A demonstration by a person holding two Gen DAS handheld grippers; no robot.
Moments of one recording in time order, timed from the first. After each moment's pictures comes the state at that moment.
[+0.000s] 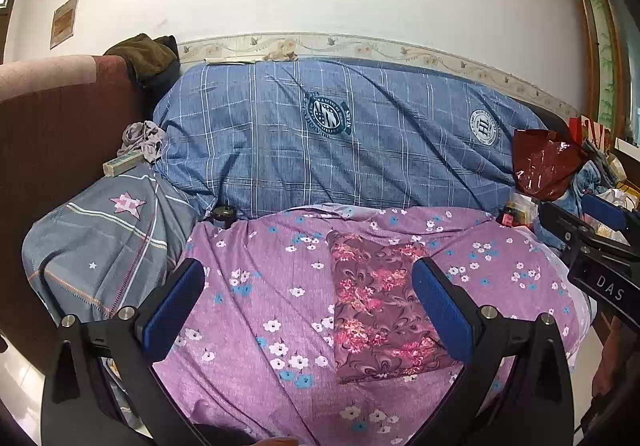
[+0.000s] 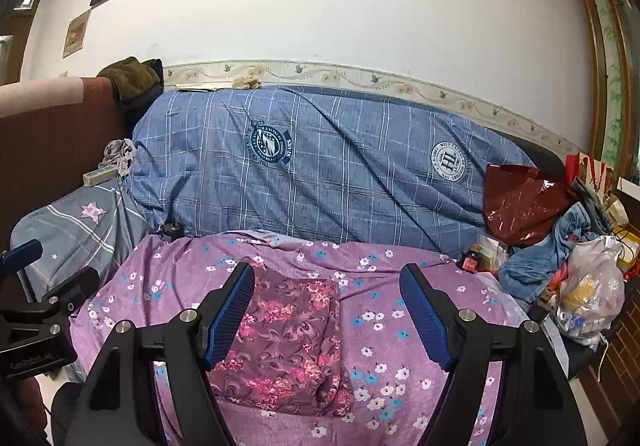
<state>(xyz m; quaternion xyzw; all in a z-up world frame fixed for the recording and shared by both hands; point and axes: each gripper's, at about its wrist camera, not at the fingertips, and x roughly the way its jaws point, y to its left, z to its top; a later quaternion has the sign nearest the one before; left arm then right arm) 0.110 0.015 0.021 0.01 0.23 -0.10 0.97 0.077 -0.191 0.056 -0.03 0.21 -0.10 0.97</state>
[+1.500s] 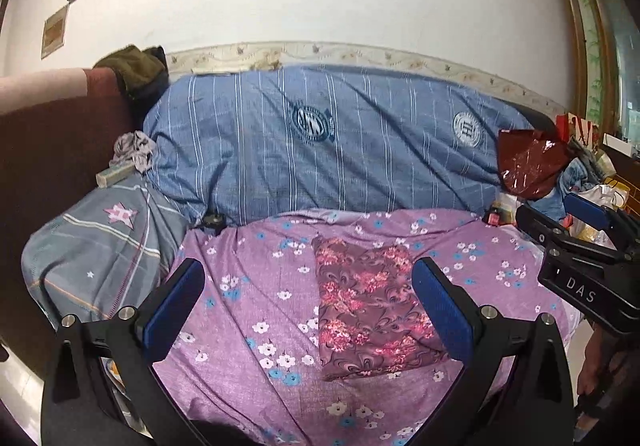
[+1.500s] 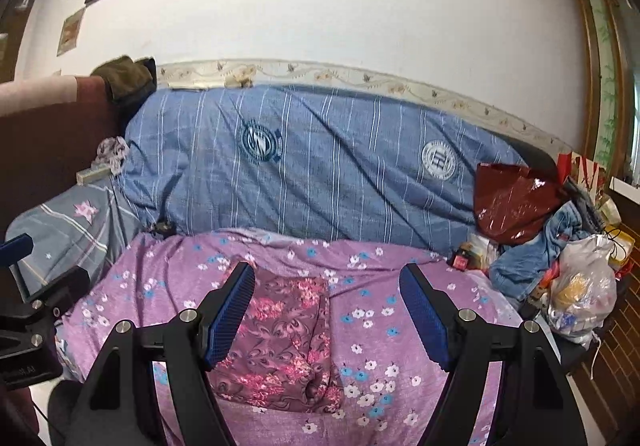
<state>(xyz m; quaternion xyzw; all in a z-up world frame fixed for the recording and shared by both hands) 0.085 0.002 0.045 0.01 0.22 -0.12 0.97 0.063 -0.194 0.069 -0.02 0.20 -0.11 0.97</state>
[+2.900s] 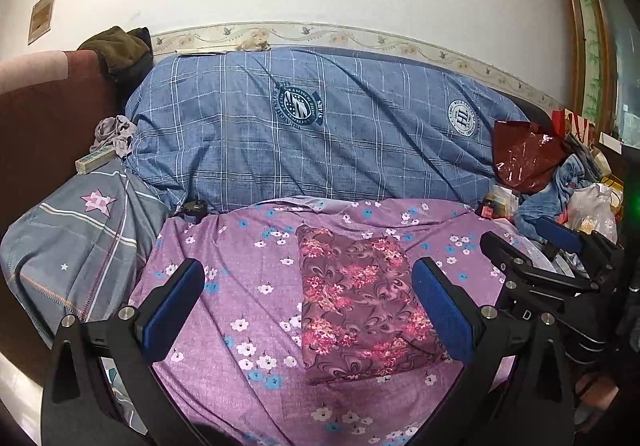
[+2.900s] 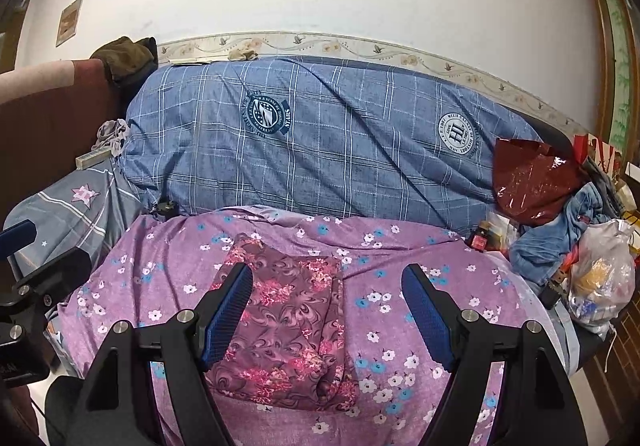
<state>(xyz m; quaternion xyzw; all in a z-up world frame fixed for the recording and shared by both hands) 0.117 -0.013 0.023 0.00 0.25 -0.14 0.96 0.104 -0.198 0.026 -0.02 0.24 -0.09 0.97</state>
